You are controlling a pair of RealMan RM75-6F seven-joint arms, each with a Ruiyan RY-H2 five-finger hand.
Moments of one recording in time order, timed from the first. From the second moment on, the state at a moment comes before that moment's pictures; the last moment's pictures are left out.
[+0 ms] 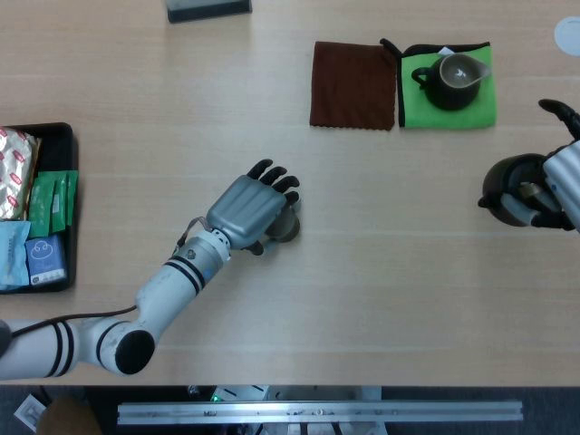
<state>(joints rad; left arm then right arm) -0.80 -1.65 -0.09 -1.57 1.00 0.82 0.53 0.40 -1.08 0.04 -1.76 -1.63 1.26 -0.09</state>
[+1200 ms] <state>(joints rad) -0.89 -1.84 -0.08 -1.42 0.89 0.83 0.58 0.38 -1.07 0.04 -1.75 -1.62 1.26 -0.08</state>
